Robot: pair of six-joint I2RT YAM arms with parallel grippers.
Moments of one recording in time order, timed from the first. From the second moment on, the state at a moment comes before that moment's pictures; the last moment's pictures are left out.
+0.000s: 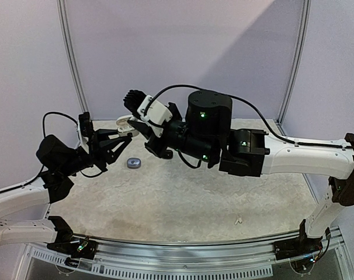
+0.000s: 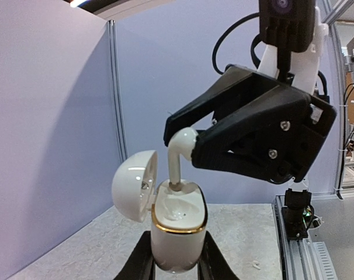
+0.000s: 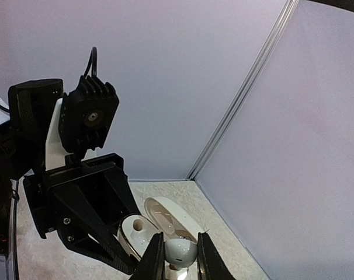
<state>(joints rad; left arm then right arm) -0.63 0.90 0.46 0.81 0.56 -0.12 1.30 1.71 1.59 0.12 0.28 -0.41</state>
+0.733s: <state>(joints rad) -0.63 0.90 0.46 0.79 0.57 -0.13 1.30 1.71 1.58 0.10 0.29 -0.45</state>
